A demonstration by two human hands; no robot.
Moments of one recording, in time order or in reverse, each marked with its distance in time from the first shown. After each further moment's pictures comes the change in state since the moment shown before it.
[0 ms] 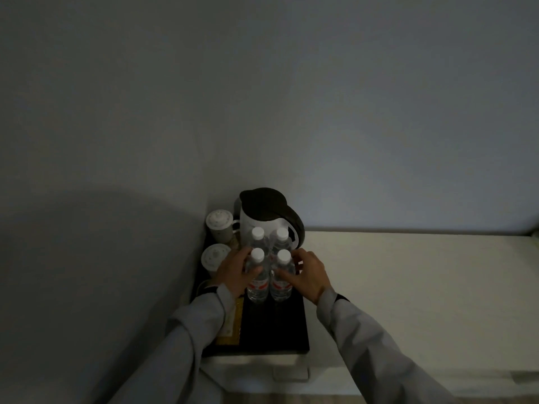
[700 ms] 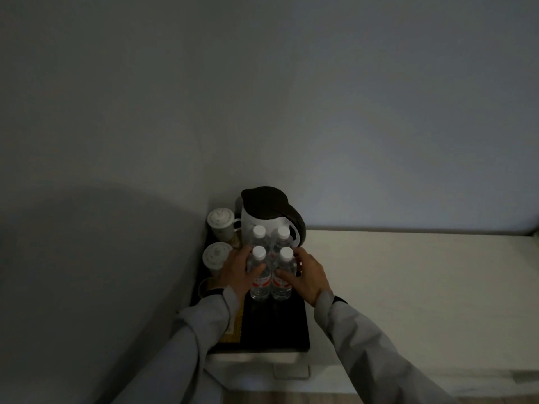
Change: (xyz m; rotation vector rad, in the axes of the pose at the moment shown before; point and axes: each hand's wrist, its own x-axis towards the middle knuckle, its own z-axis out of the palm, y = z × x) left_hand -0.002 -0.007 0.013 -0.012 0.090 -0.002; right_hand -0.005 0.001 0.008 0.037 -0.004 -0.009
